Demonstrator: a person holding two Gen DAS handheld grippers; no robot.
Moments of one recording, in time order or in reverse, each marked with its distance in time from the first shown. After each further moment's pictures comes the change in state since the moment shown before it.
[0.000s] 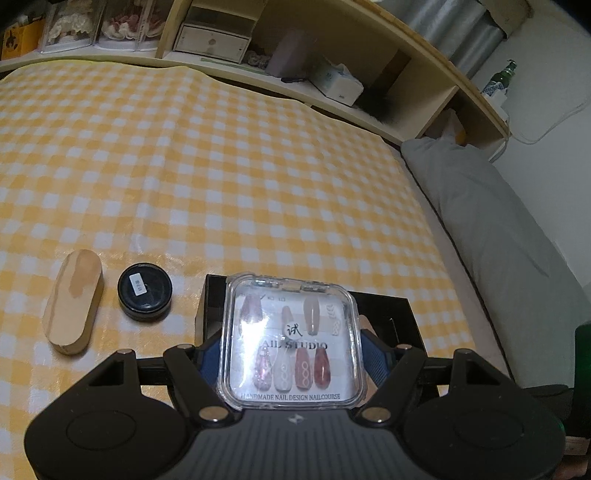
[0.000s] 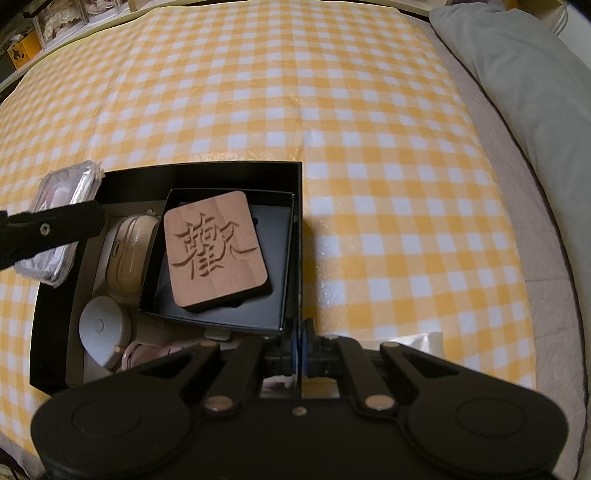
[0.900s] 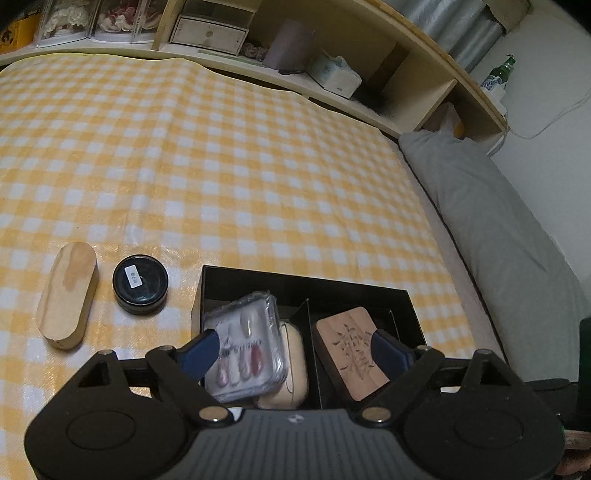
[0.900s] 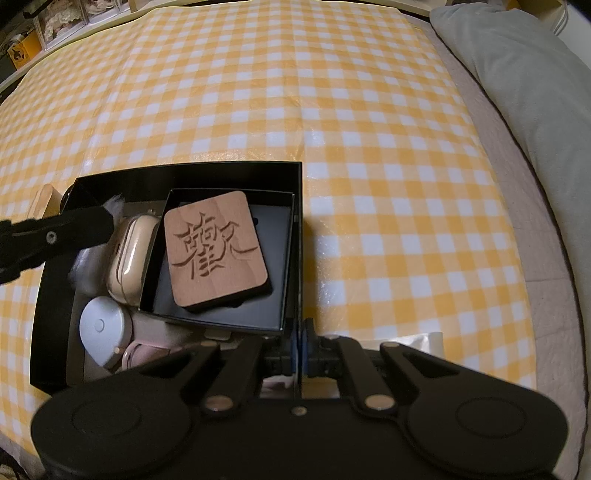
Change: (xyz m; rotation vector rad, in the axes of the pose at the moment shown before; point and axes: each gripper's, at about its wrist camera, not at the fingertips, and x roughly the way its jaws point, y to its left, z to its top) left arm 0.003 -0.003 -0.003 -0.012 0.028 -0.003; right arm 0.000 0.001 0.000 0.000 -0.001 0.000
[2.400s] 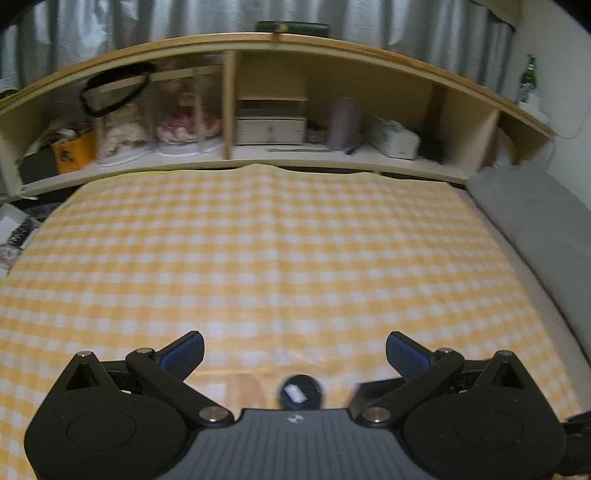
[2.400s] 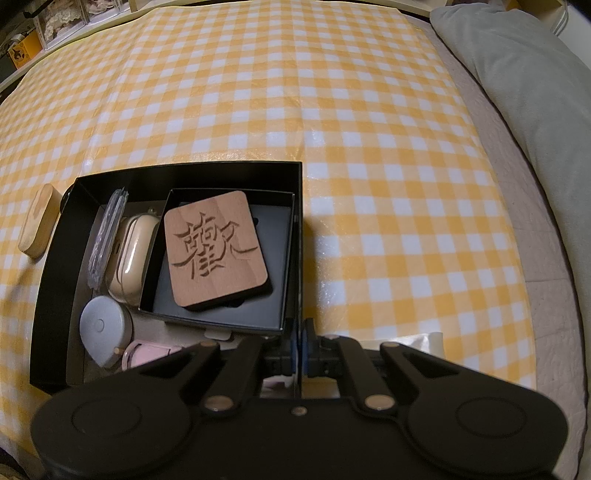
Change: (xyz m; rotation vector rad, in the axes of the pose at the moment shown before) left arm -0.069 0.037 0.073 0.193 -0.195 0.327; right arm -0.001 0.001 0.001 -0.001 -0.001 -0.001
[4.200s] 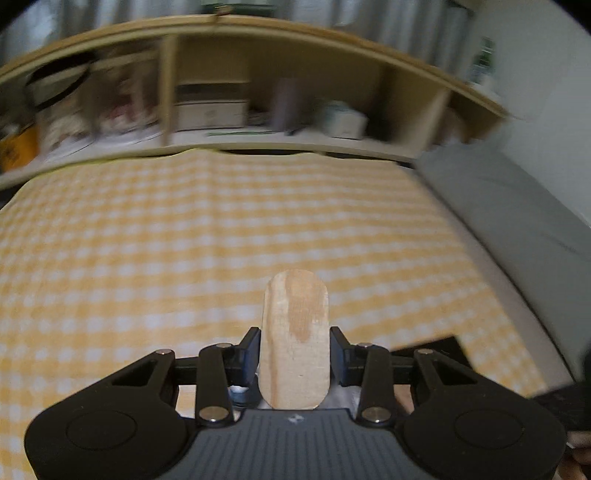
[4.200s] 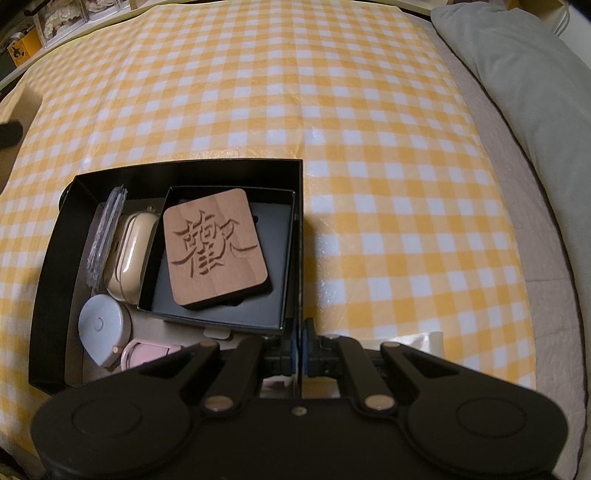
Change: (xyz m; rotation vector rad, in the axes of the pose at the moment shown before) left arm 0.006 -0.035 -0.011 0.084 0.055 -0.211; right arm 0.000 0.002 0.000 -0.002 -0.001 -0.001
